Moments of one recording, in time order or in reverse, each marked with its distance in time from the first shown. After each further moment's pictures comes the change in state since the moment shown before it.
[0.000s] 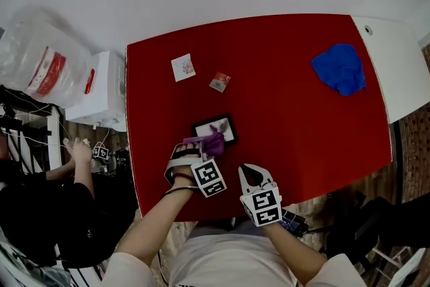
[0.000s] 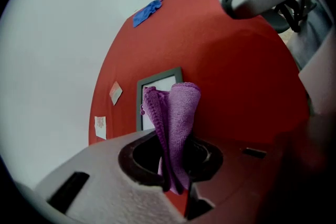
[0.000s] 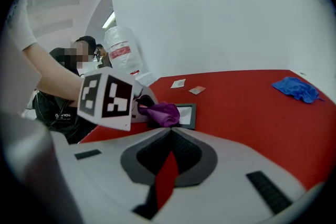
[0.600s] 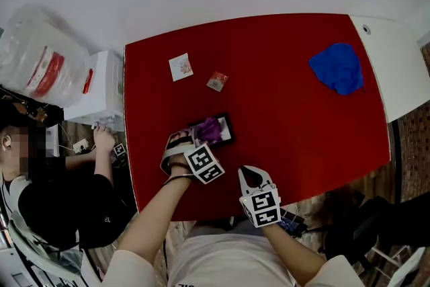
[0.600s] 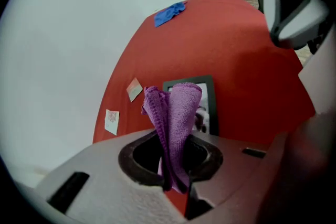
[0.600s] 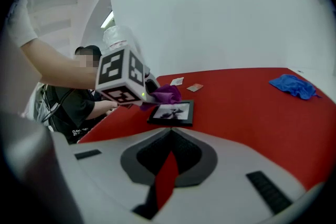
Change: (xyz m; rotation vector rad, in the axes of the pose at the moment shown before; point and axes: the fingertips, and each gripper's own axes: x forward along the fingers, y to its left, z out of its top) left arm 0.006 0.044 -0.001 -0.162 -0.013 0.045; right arm -0.006 -0.002 -0.010 0.010 0.010 -0.012
